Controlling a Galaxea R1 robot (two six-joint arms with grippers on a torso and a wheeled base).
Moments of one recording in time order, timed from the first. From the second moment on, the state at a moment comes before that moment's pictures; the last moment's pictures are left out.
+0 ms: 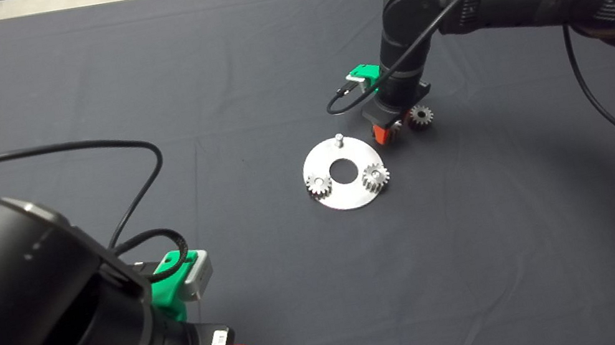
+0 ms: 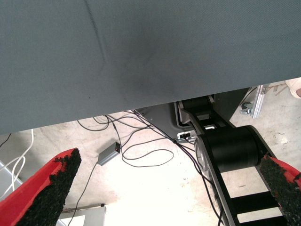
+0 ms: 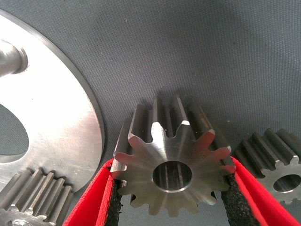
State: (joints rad) left arm -0.52 2.40 -0.37 0.05 1.51 -1.85; right arm 0.39 2.80 -1.63 -0.20 -1.52 0.65
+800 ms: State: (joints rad) left arm -0.52 2.40 -0.37 0.05 1.51 -1.85; right arm 0.39 2.80 -1.63 -0.20 -1.52 0.65
